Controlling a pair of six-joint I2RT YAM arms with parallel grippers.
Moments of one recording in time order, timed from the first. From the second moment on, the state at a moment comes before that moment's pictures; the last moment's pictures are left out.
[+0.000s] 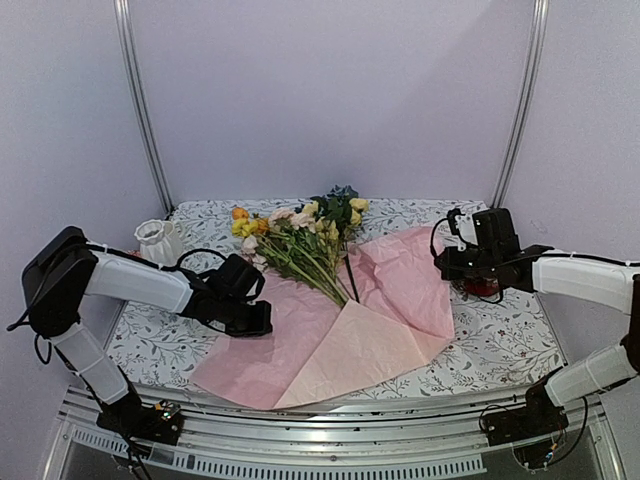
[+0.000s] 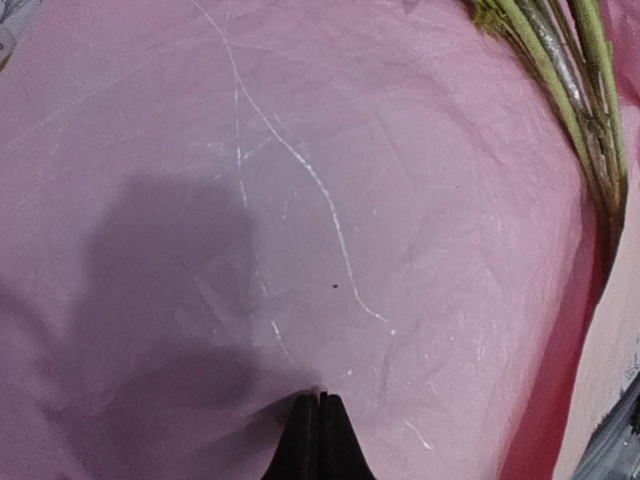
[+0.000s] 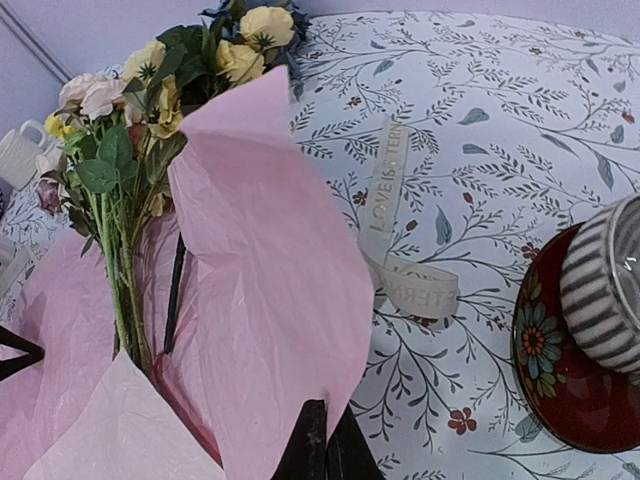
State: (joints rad) left arm -0.75 1.65 0.76 -0.14 0.05 -0.73; right arm 0.43 1.33 0.78 -0.10 -0.06 0.27
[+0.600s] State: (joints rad) left arm -0.75 1.65 0.76 -0.14 0.04 -0.73; right arm 0.21 1.34 0.64 0.03 -0.02 0.39
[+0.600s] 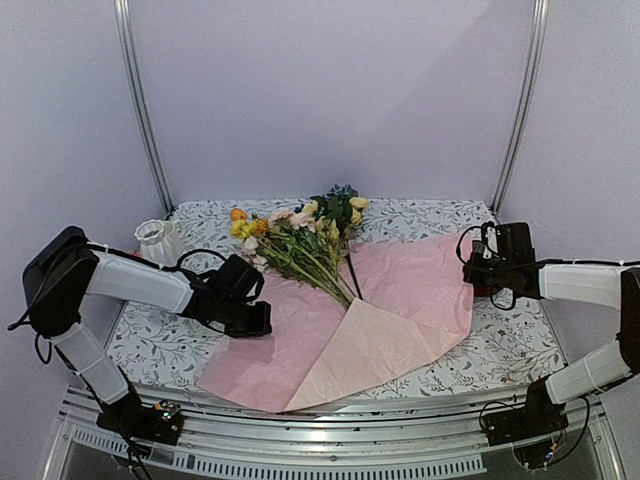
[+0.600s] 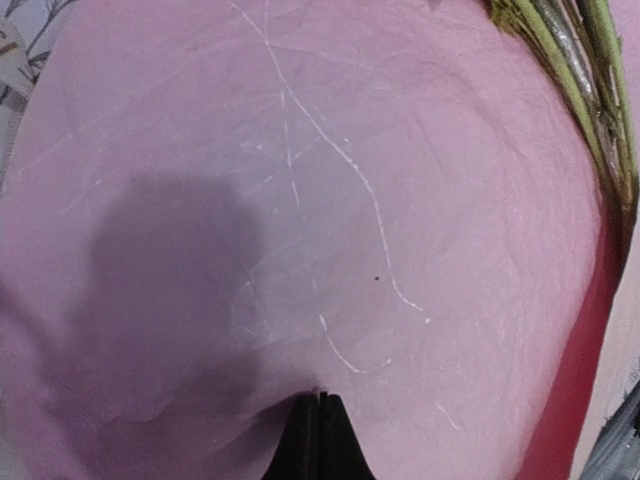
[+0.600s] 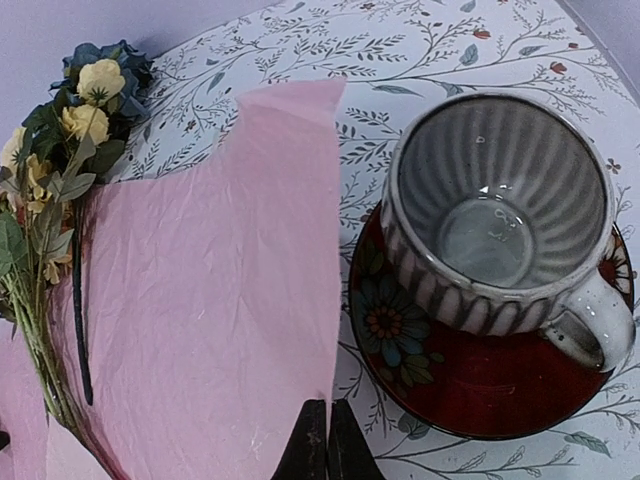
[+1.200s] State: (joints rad) left arm -0.75 1.65 0.80 -0.18 0.03 -0.71; right arm 0.20 1.24 0.65 -0.03 0.00 0.39
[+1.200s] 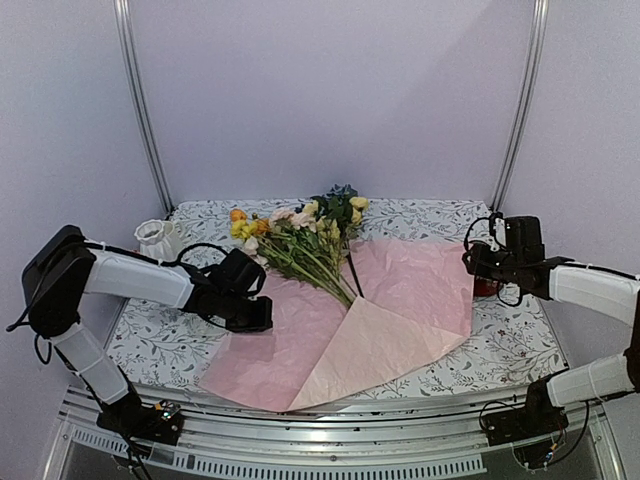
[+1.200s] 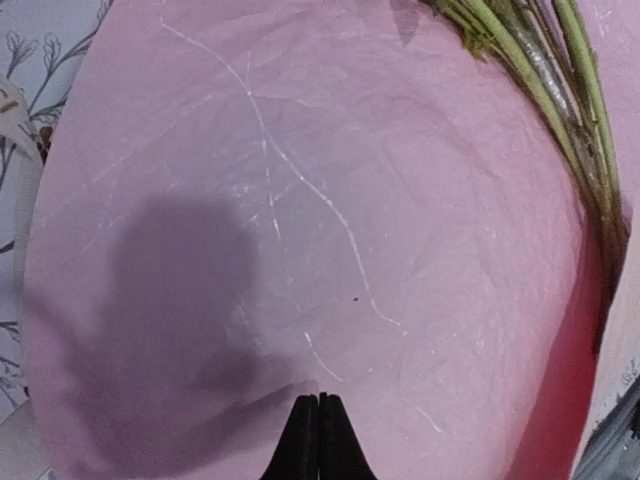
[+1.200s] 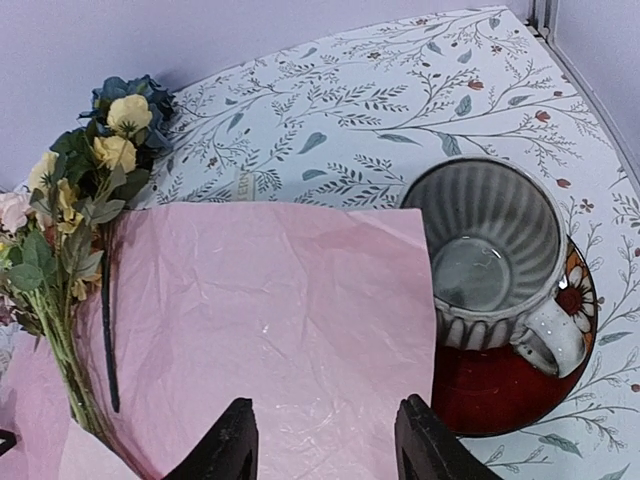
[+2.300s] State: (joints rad) left arm -0.79 1.71 0.89 -0.11 0.09 -0.66; right arm 0.42 1.76 0.85 0.13 -0.49 0.36
